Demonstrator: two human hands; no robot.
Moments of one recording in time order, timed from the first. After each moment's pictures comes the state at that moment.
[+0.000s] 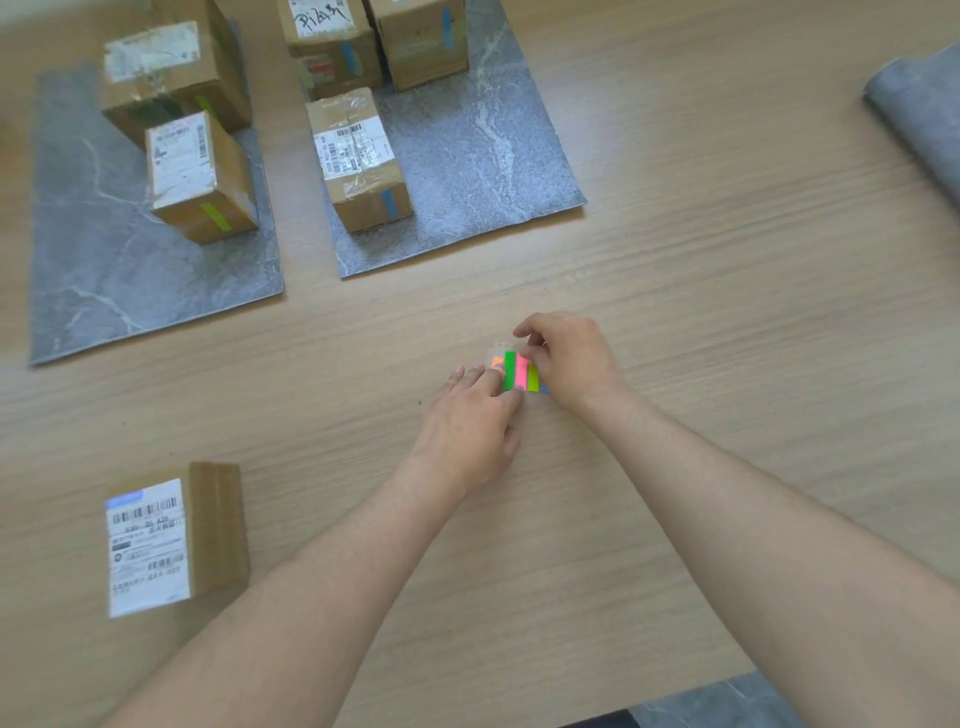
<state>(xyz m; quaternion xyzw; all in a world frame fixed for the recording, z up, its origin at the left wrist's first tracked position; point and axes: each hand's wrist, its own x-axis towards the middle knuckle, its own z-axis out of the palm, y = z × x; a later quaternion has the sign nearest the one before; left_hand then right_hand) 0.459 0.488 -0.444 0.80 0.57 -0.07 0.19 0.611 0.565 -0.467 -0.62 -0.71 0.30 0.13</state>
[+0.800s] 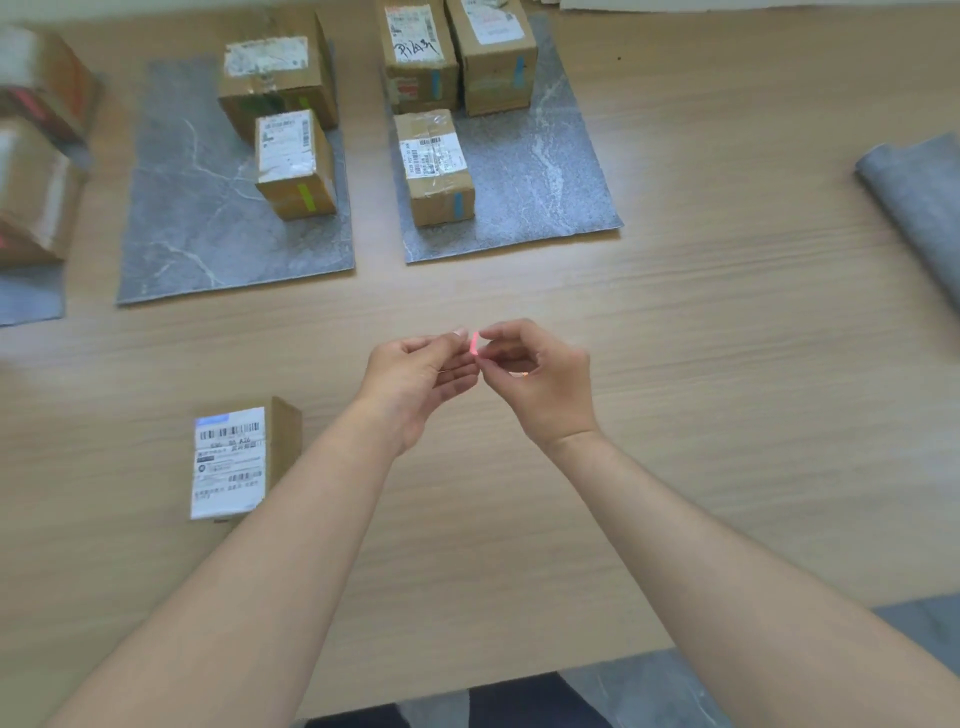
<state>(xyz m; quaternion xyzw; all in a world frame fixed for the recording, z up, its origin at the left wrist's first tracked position) 0.378 0.456 -0.341 0.12 0.61 0.46 0.63 0.525 0.464 -0.381 -0.51 -0.62 0.42 0.43</state>
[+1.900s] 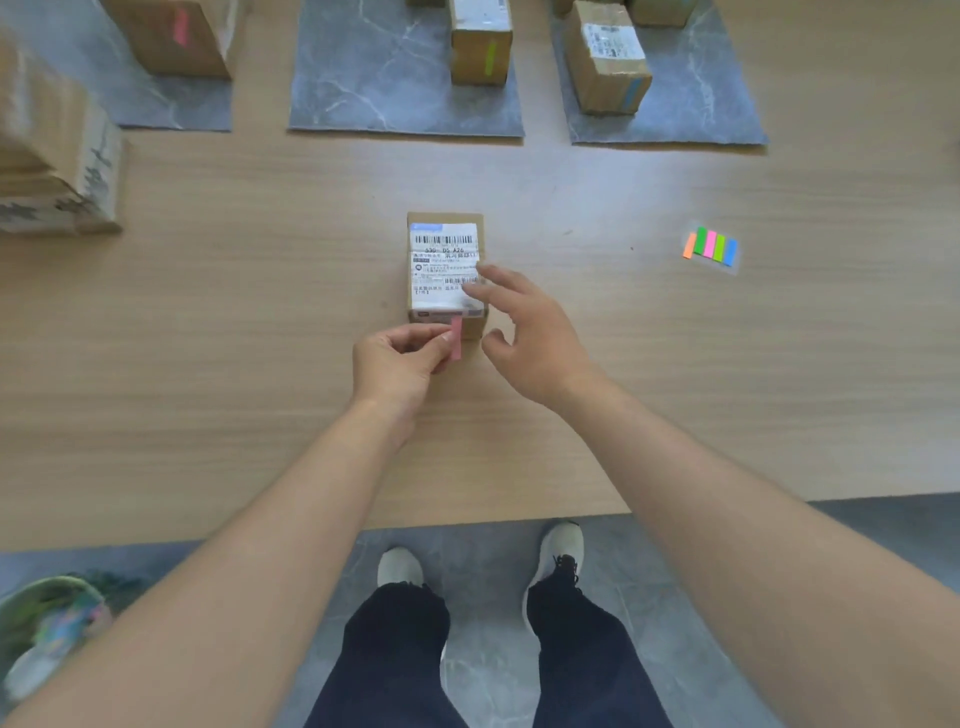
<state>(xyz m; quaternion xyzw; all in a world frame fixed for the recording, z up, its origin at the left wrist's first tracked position) 0.183 0.225 -0.428 0.18 0.65 0.54 0.50 0.328 0.292 -0.418 -0.47 -0.78 0.35 0.21</state>
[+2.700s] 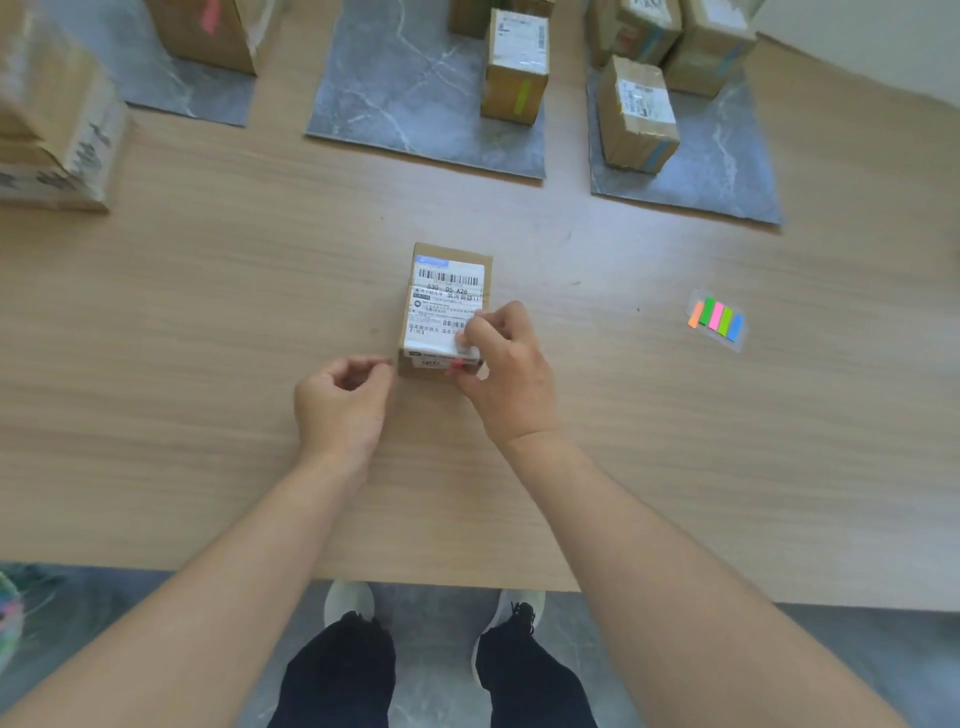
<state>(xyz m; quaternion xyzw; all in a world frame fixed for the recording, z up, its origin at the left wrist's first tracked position) 0.166 0.226 -0.452 0.11 0.76 0.53 0.35 0.307 0.308 -0.452 -0.47 -0.82 0.20 0.27</state>
